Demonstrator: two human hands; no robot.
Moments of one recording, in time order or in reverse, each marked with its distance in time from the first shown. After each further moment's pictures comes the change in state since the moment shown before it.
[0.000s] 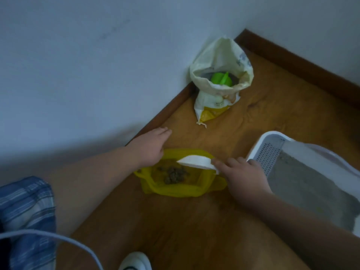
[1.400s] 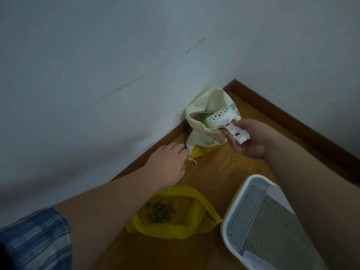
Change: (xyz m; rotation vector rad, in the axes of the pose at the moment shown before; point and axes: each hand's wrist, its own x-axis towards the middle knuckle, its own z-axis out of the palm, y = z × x) left_hand 0.040 0.061 -0.051 0.117 0.238 0.114; right_hand 0.135 0.082 -0.173 2.058 -0.188 0.823
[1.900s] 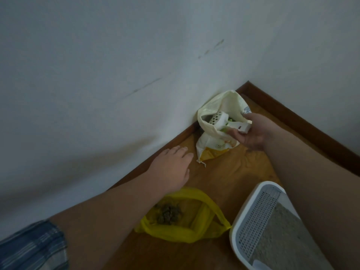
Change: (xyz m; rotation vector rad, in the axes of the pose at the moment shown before) left_hand -0.015 -0.010 0.004 -0.008 -0.025 -0.062; right_hand 0.056 -0.018 0.014 0.098 0.027 0.005
